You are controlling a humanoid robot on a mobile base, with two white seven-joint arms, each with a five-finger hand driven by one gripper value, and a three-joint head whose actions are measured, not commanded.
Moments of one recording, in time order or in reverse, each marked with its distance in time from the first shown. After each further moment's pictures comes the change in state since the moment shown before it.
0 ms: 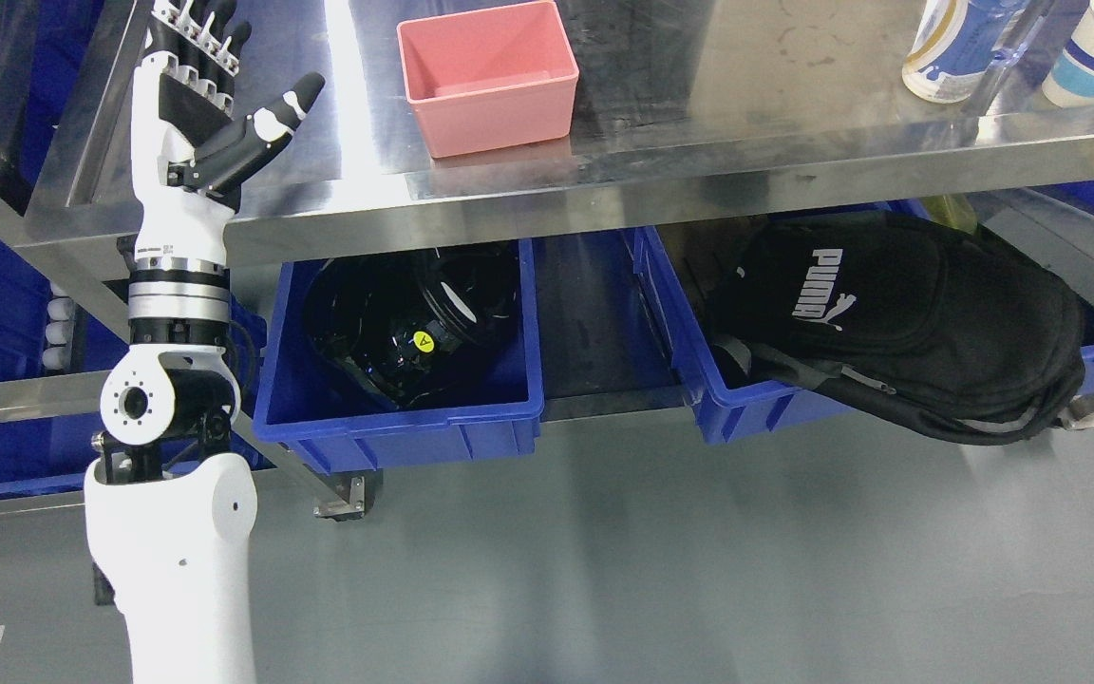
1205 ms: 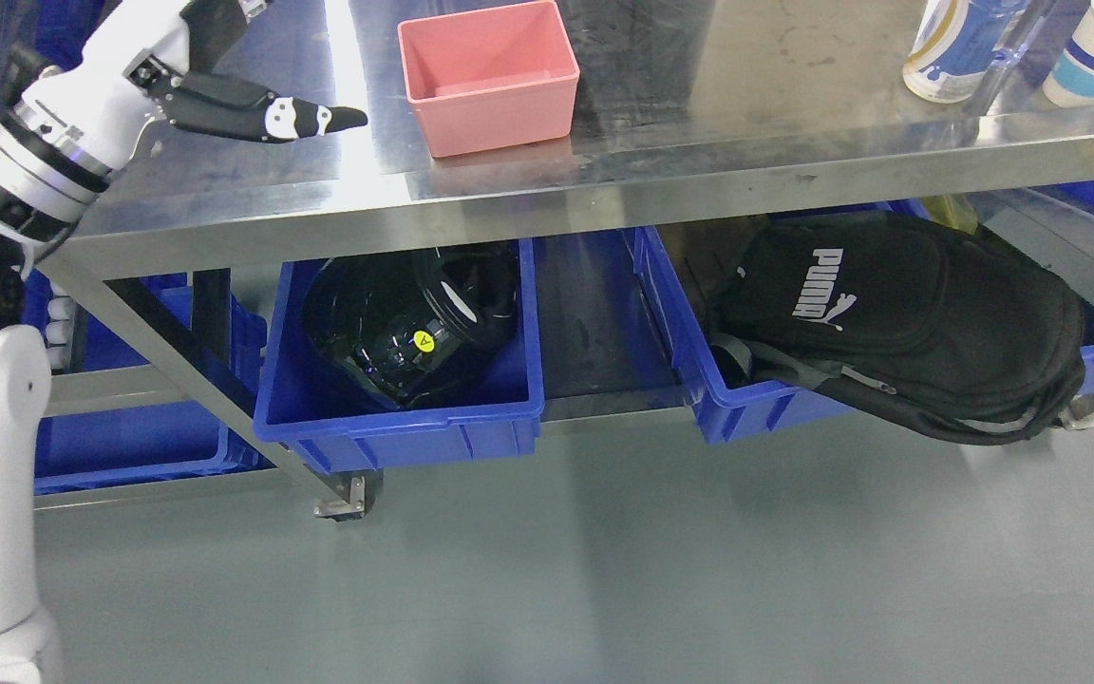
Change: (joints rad) left arm -0.343 0.436 -0.210 0.073 -0.023 -0.007 -0.645; right arm 0.000 0.000 0.000 0.000 0.000 0.000 0.001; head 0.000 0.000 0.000
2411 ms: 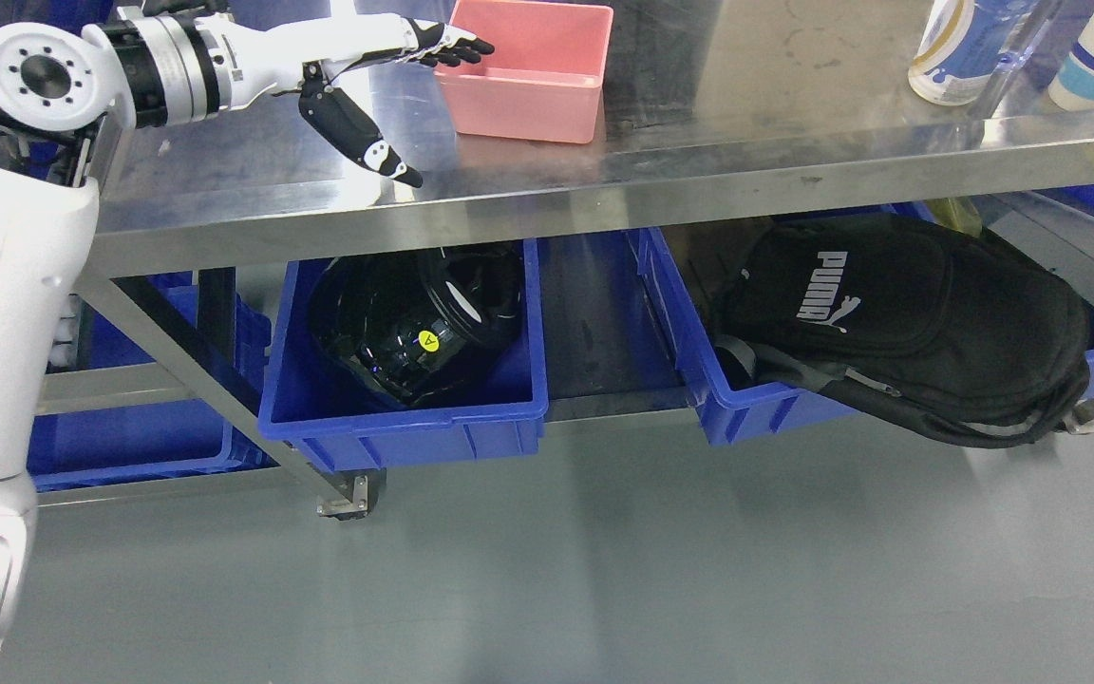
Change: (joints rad) left arm -0.344 -0.051 -0.347 0.350 -0.382 0.031 -0.219; right arm 0.000 0.000 0.000 0.000 0.000 0.000 -0.007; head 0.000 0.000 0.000
